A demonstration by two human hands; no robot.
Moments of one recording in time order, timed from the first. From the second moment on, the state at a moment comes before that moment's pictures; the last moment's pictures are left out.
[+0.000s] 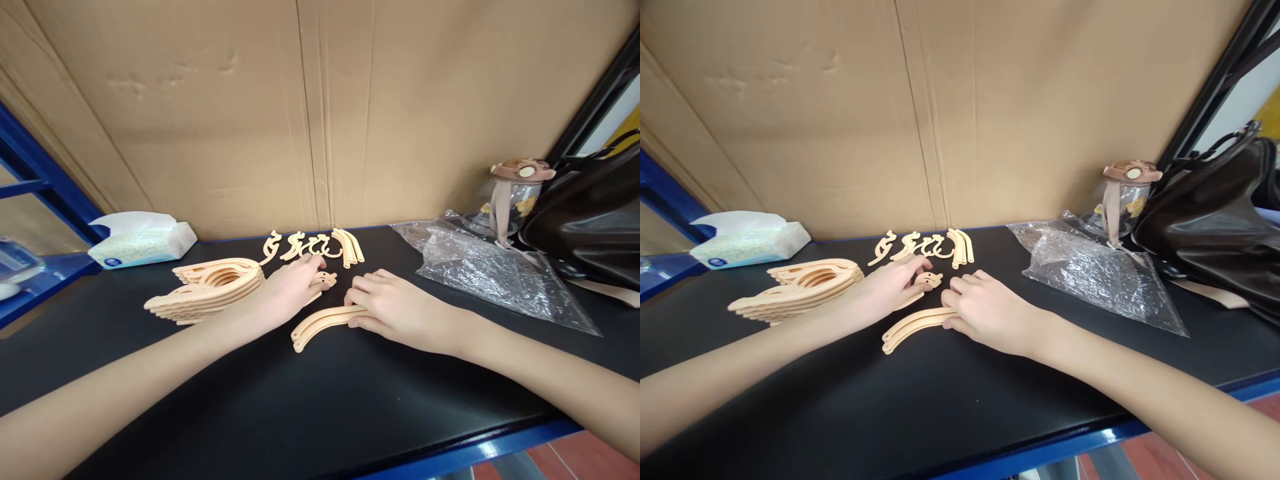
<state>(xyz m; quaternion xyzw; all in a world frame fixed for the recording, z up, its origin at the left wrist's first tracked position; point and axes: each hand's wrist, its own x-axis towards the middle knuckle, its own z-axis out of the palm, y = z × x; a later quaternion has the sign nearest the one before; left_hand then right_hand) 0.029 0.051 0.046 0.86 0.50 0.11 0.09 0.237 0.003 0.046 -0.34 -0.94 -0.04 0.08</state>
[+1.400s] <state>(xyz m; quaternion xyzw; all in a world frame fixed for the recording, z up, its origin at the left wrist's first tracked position) -0.006 -0.008 0.034 0.90 0.42 0.12 -0.08 0.230 0.022 0.024 -0.32 -0.93 0.06 0.15</state>
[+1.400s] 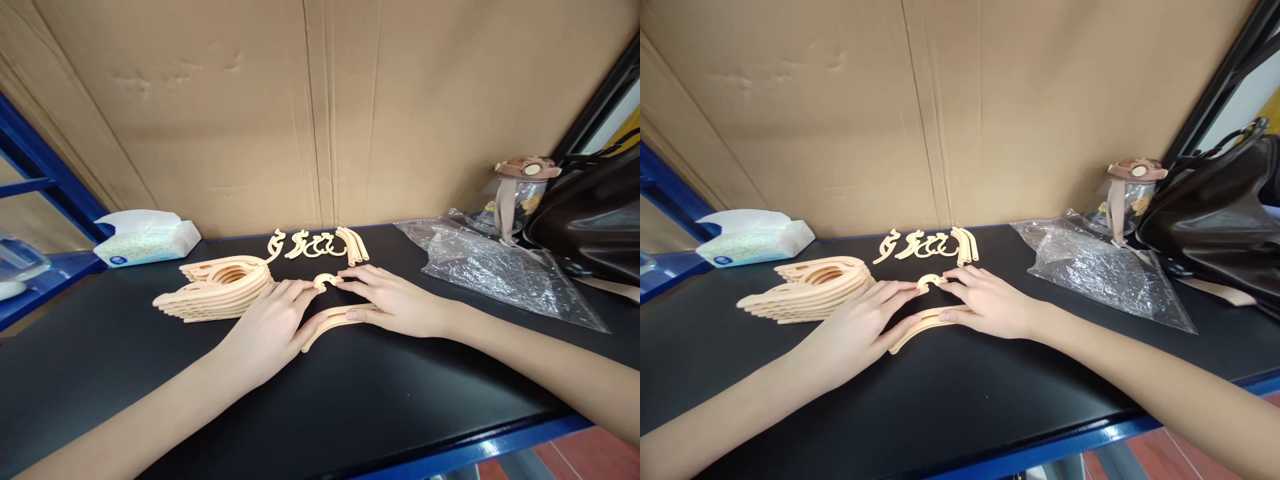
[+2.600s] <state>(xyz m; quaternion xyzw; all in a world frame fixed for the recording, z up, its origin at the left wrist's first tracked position) 0.043 0.108 0.085 0.89 0.39 -0.13 -0.21 0.239 0.013 0.040 -0.29 -0.94 -0.01 0.20</state>
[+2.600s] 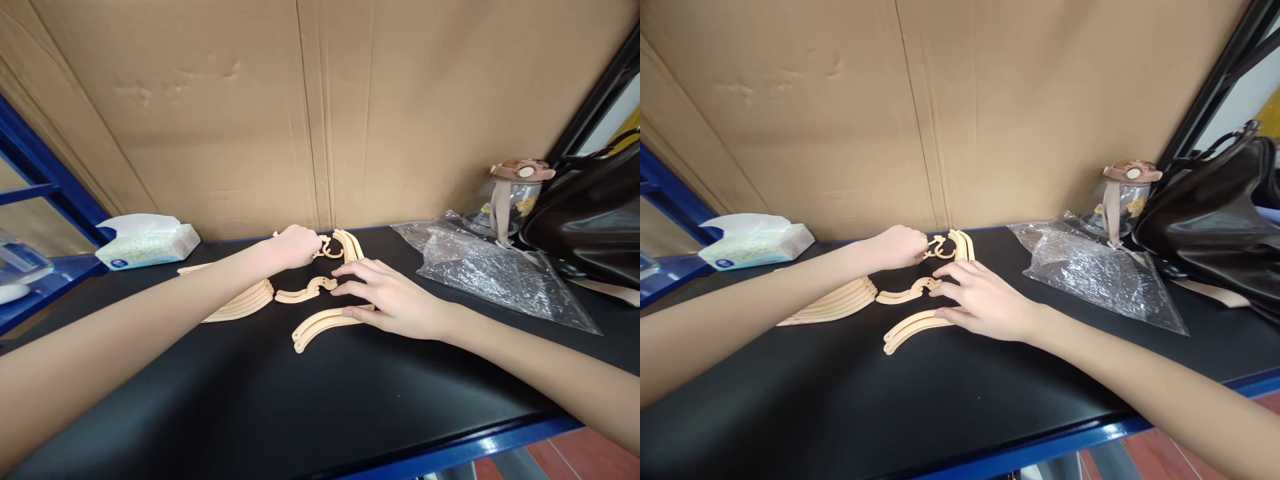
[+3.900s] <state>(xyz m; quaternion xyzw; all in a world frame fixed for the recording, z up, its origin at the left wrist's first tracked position) -0.006 -0.016 0.037 0.95 0.22 0.16 -0.12 0.227 0.013 0.033 -0.29 -0.90 0.09 0.32</state>
